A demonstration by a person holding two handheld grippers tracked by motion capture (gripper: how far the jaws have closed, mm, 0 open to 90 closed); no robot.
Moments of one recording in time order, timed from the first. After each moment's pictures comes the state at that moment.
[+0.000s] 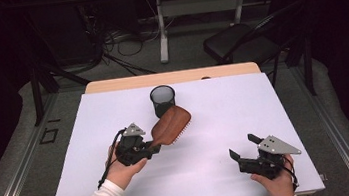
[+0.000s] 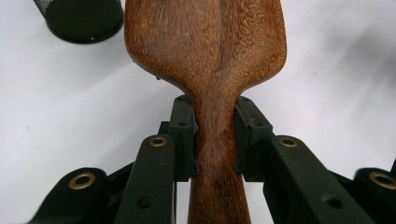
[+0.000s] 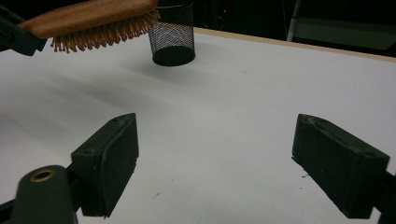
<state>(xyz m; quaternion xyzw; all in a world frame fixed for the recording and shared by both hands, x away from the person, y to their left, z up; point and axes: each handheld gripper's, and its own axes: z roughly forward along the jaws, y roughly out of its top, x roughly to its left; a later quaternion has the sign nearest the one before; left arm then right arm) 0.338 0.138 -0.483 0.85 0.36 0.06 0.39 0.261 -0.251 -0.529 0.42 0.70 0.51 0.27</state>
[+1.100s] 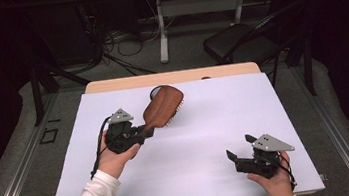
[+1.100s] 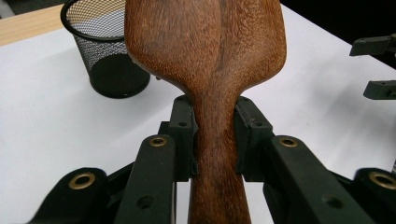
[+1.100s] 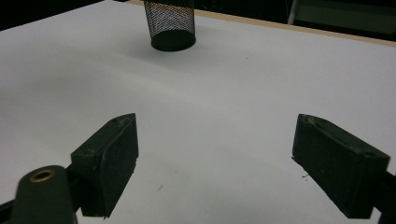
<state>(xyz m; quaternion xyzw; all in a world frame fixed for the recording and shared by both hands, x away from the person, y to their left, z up) 0.350 0.153 -0.442 0.81 0.36 0.09 0.44 0.265 -0.241 -0.525 0.43 0.72 0.48 0.26</state>
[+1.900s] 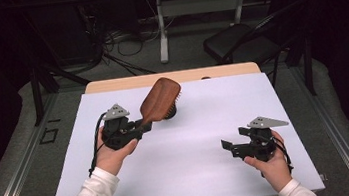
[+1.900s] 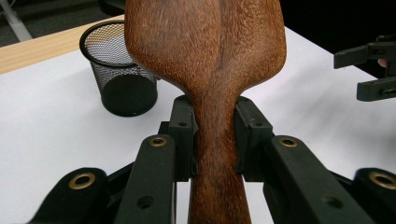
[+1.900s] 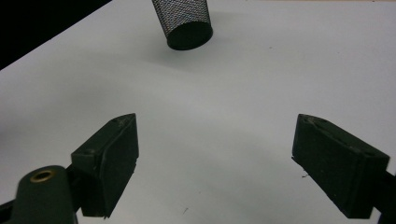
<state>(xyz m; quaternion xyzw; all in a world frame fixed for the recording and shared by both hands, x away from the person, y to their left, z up) 0.351 0.156 -0.427 0.80 0.37 0.11 0.46 0.302 -0.237 -0.498 0.47 0.73 0.47 0.15</state>
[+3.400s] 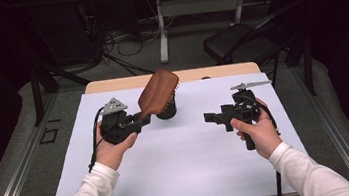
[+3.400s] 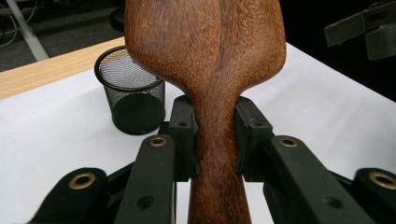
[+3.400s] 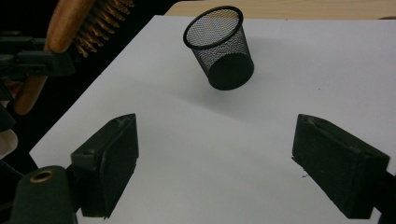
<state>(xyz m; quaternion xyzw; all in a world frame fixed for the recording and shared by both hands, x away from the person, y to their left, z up) 0.357 0.155 -0.415 0.79 0.37 0.13 0.47 0.360 -0.203 -0.421 0.49 0.73 0.48 0.05</state>
